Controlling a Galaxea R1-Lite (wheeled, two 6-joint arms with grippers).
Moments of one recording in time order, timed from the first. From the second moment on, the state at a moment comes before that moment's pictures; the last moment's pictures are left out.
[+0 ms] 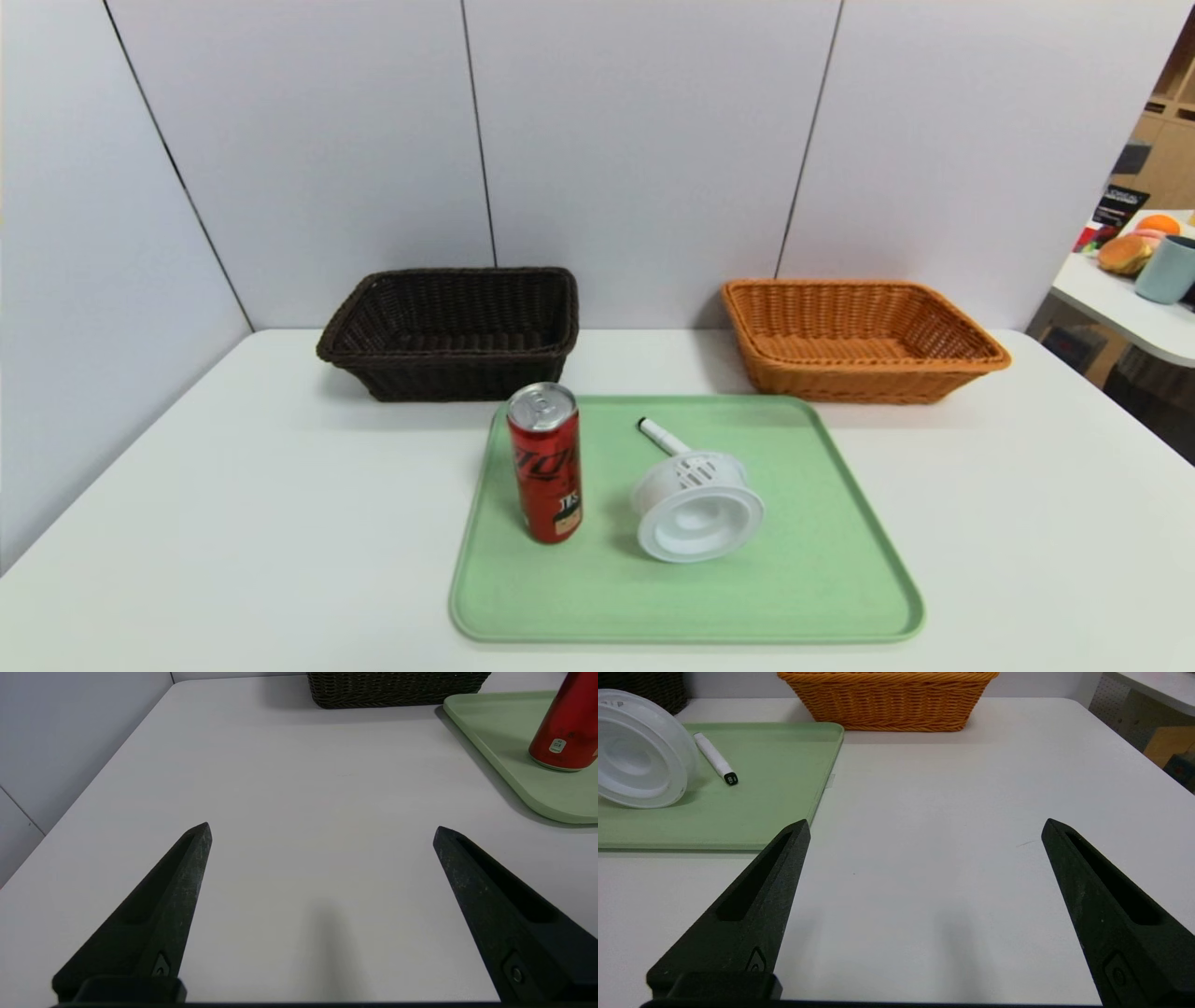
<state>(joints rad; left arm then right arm) -0.01 0.00 0.00 0.00 0.00 0.01 0.00 0.00 0.00 0.00 0.00 0.00</state>
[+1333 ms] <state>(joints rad) -0.01 0.35 -0.55 0.08 -0.13 0.09 0.02 0.40 -0.68 0.21 0.29 -0.06</state>
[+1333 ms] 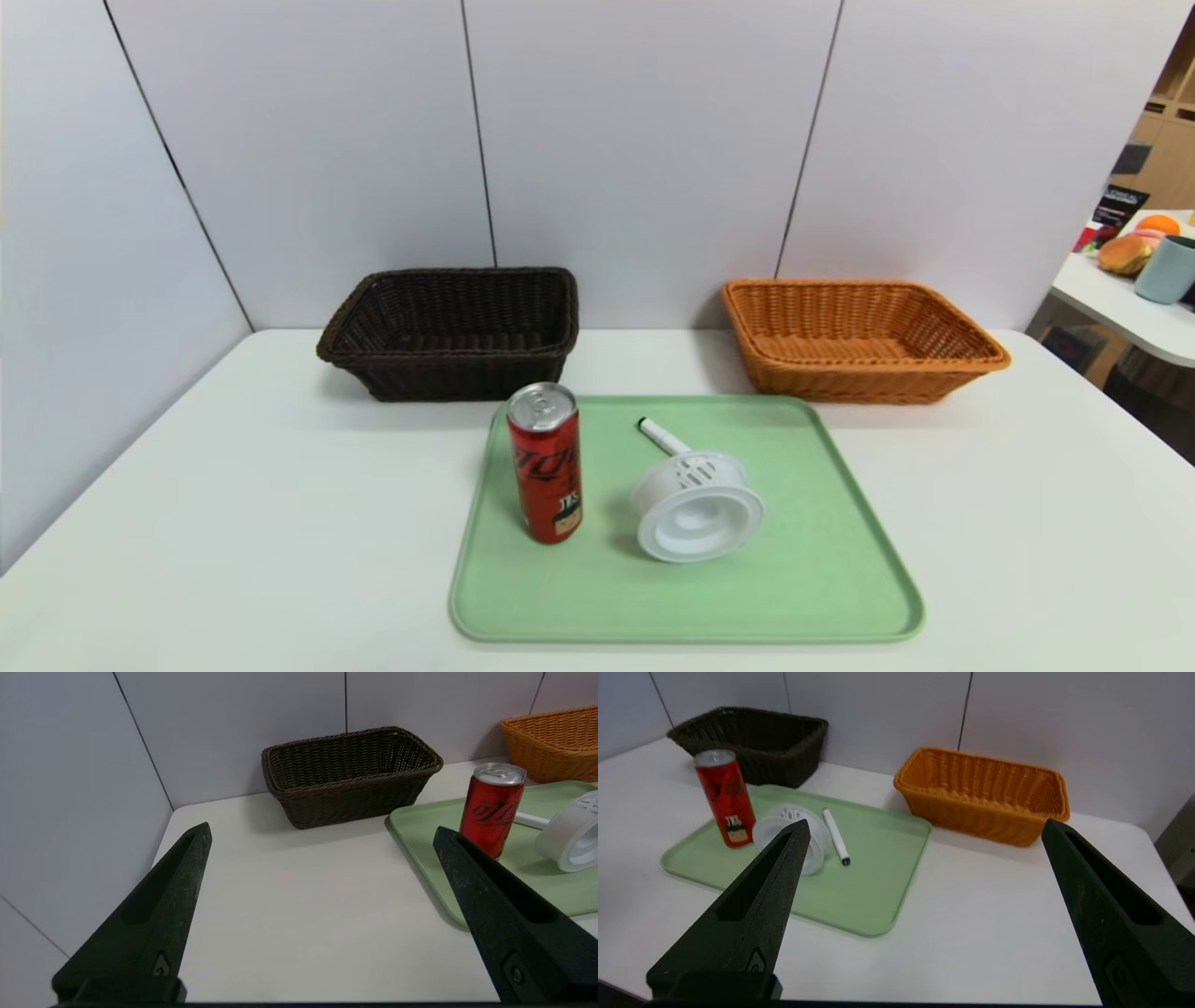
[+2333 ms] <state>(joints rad) -0.02 0.90 -0.90 0.11 -0.14 0.09 0.19 1.25 -1.60 0.53 0.20 -0.03</state>
